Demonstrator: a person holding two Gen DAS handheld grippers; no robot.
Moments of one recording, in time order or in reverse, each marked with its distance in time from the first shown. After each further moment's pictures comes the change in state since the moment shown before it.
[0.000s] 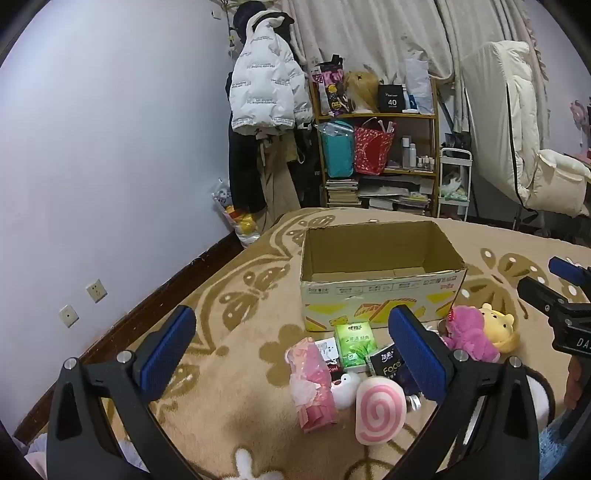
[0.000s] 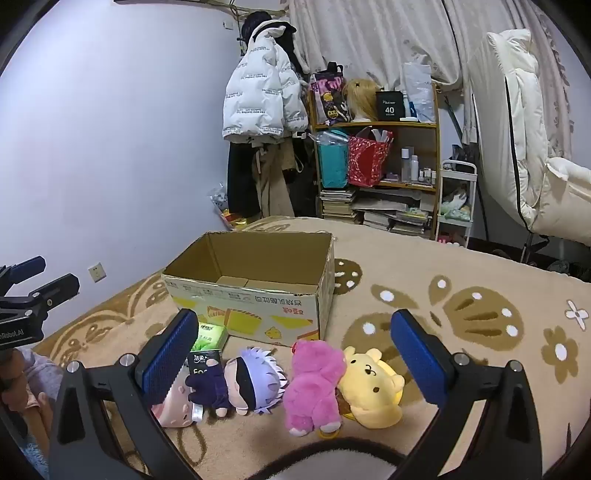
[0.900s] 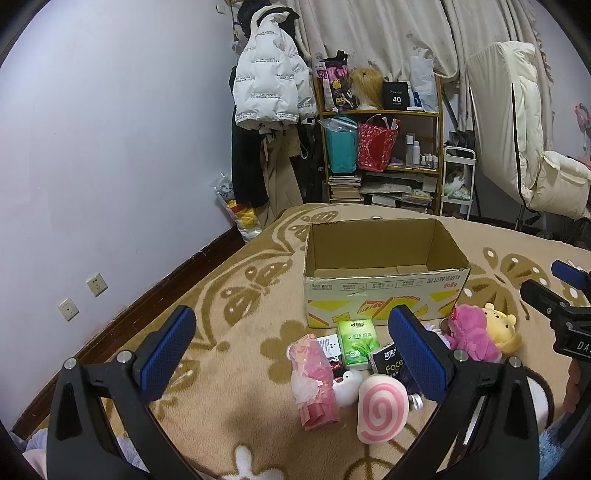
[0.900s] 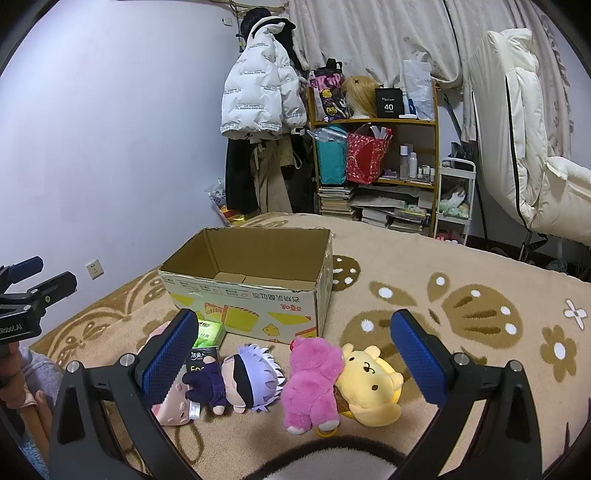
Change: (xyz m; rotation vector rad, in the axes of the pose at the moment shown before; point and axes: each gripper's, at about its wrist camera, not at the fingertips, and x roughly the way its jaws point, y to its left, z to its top) left arm 0.007 0.004 -0.004 -0.027 0.027 -0.003; right arm 0.001 0.002 0.000 -0.010 0.008 -0.008
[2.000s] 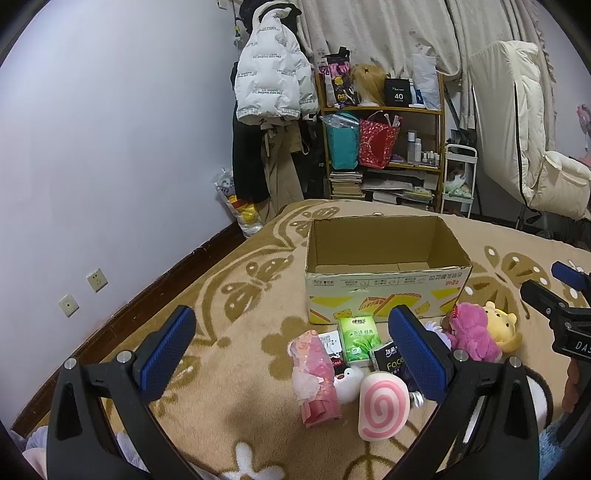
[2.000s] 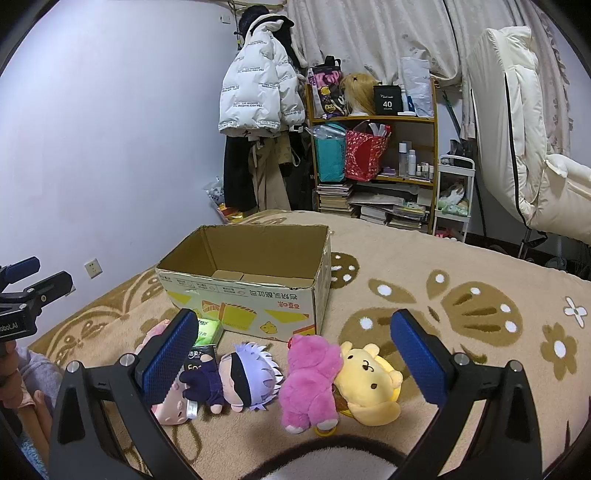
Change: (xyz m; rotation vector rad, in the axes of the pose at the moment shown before) left arm 0.000 0.001 0.001 -0.006 0.021 0.002; right arm 0.007 -0.006 -0.008 0.003 0.010 -0.003
